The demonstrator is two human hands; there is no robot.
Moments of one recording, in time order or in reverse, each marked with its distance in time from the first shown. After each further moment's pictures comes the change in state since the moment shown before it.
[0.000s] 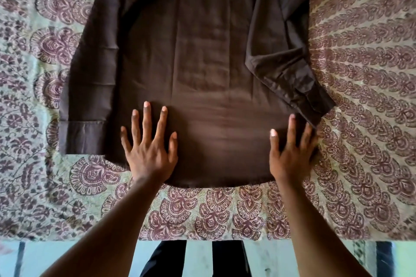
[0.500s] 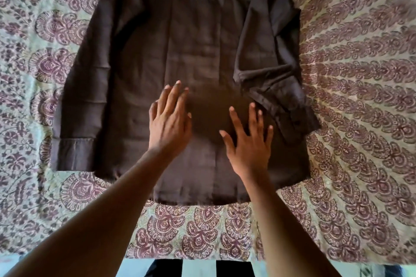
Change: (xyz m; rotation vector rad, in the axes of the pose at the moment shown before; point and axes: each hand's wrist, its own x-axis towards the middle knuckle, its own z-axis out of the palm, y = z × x) left_hand 0.087 0.079 -0.022 -0.166 0.027 0.256; right_hand 0.028 -0.079 0.002 -0.009 -0.099 -0.402
